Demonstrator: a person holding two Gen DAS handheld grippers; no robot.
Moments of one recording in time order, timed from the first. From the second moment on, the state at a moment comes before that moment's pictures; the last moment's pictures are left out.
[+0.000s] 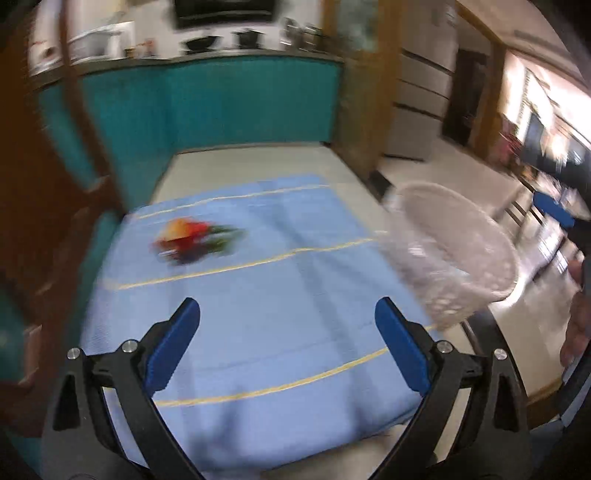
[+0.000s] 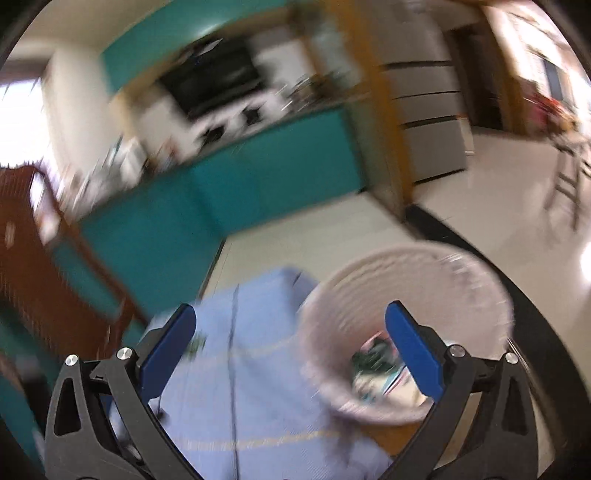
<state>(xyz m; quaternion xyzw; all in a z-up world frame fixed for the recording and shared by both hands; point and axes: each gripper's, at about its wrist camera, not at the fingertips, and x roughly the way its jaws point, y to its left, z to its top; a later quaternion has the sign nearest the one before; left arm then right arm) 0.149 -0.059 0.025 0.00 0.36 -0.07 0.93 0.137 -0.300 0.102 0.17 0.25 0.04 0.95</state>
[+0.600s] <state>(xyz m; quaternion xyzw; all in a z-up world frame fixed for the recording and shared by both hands) 0.244 -0.009 -0.008 0.07 0.37 0.00 0.93 0.167 -0.212 0.065 0.09 0.34 0.09 0.93</state>
